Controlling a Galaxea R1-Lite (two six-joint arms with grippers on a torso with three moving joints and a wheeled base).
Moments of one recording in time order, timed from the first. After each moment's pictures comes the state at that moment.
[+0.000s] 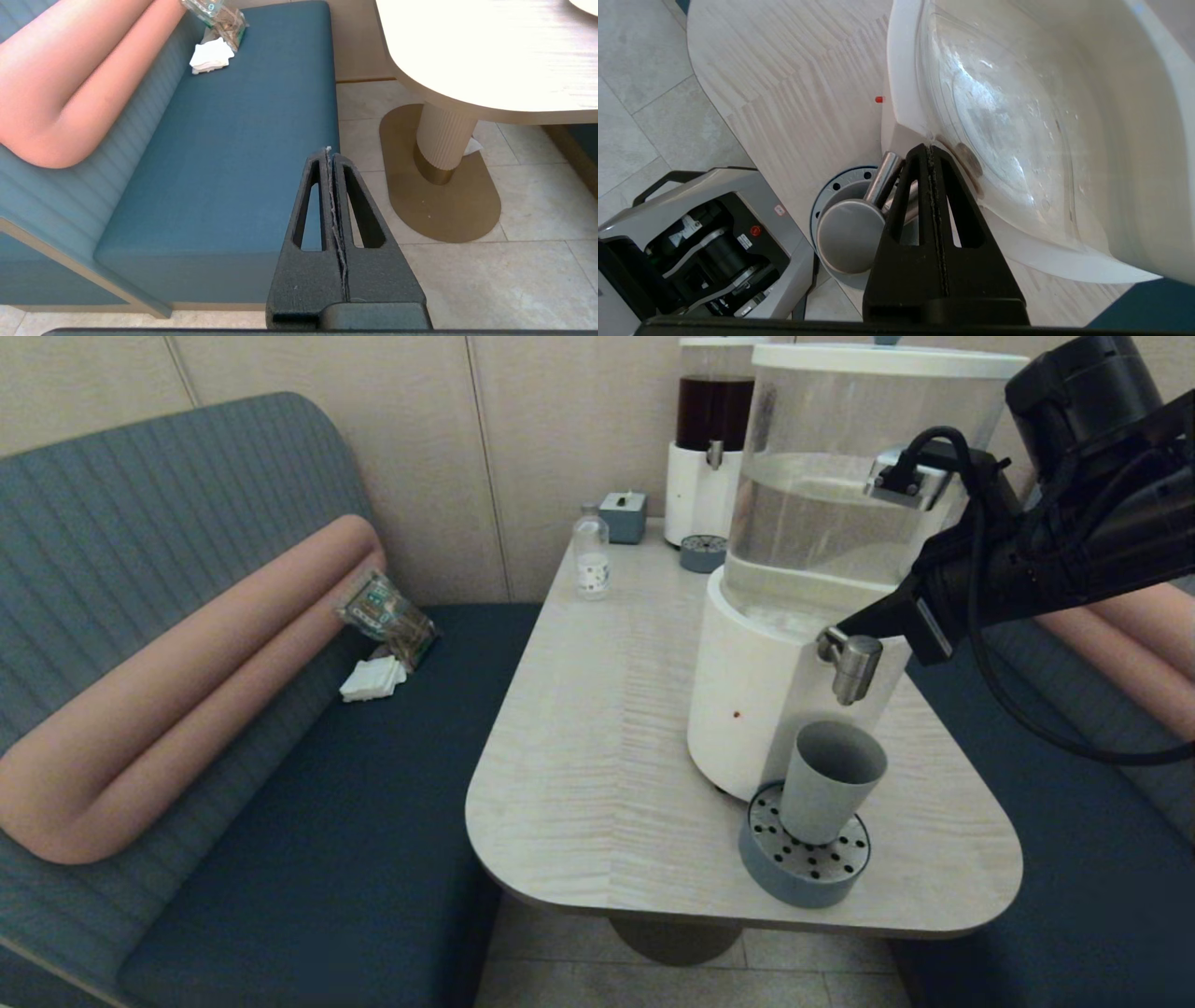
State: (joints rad) left arm -0.01 0.00 -0.01 0.02 -0.01 0.08; right arm 0.31 1.81 -1.89 0.74 0.31 -0.42
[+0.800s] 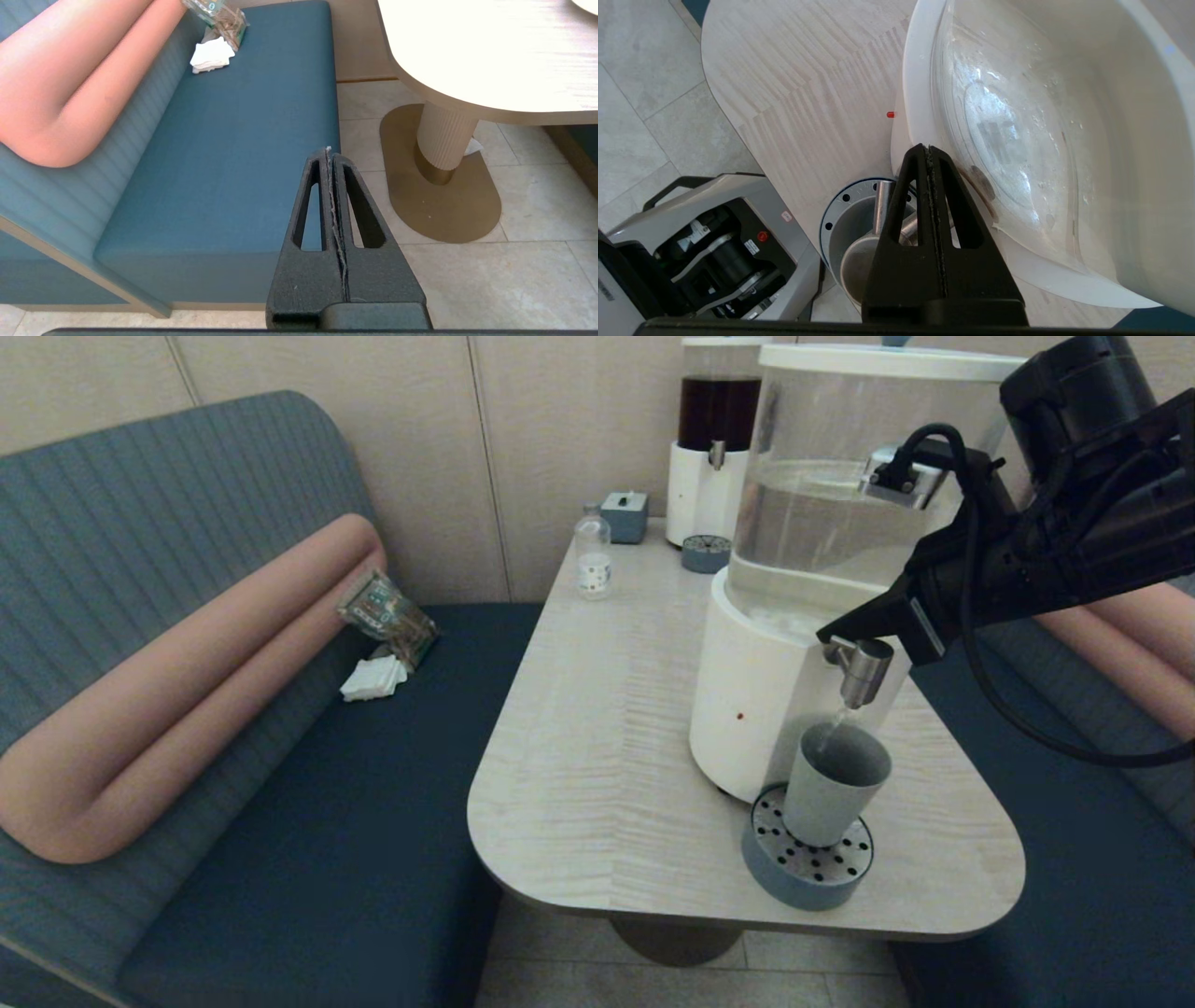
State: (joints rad) left arm -0.01 0.00 -0.01 0.02 -0.01 0.08; right arm 0.30 1.81 -1.88 0.74 0.32 -0.41
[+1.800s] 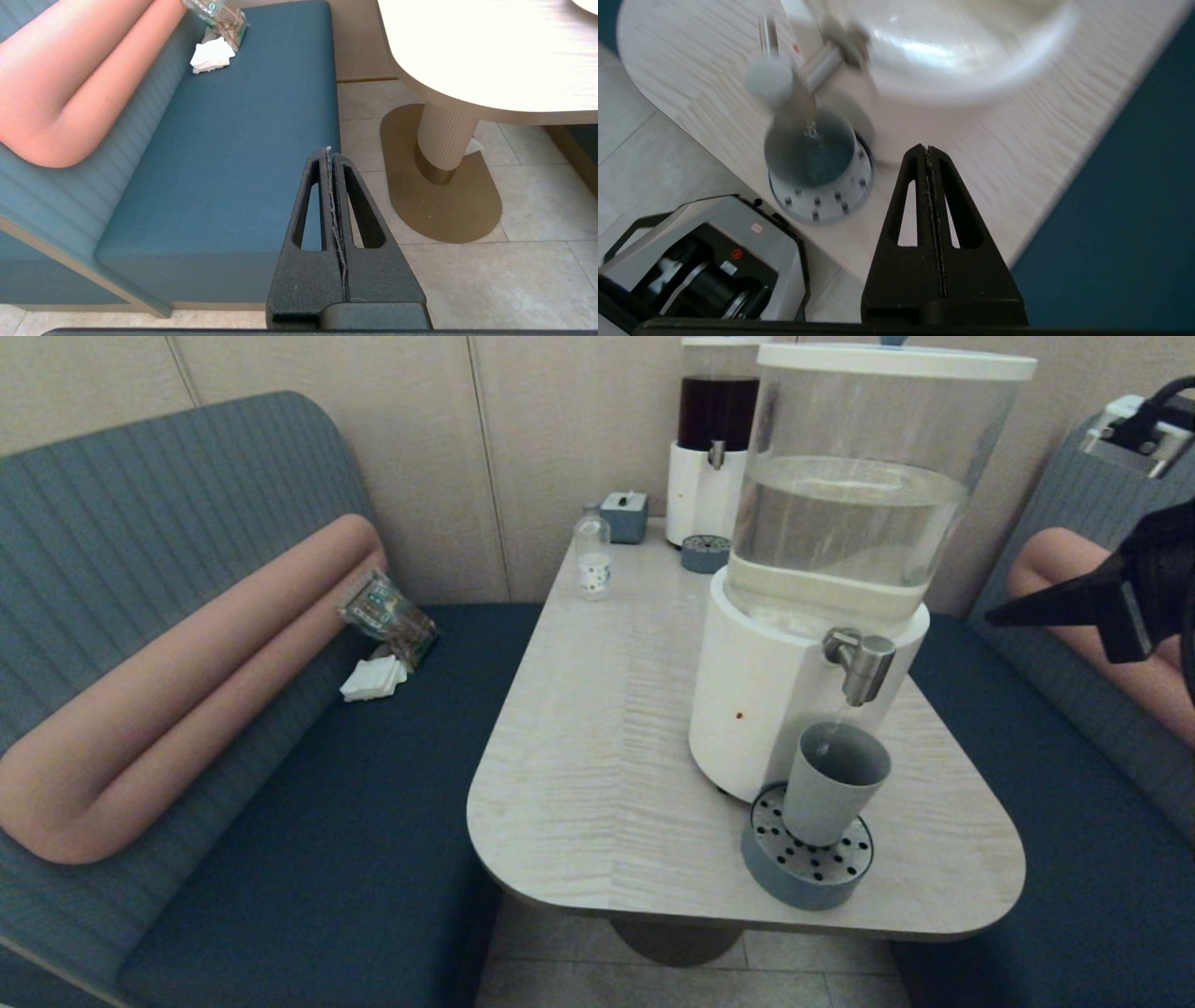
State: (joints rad) left arm -0.01 0.00 -0.01 0.02 -0.01 0.08; right arm 0.07 1.51 -1.59 0.64 0.31 -0.38
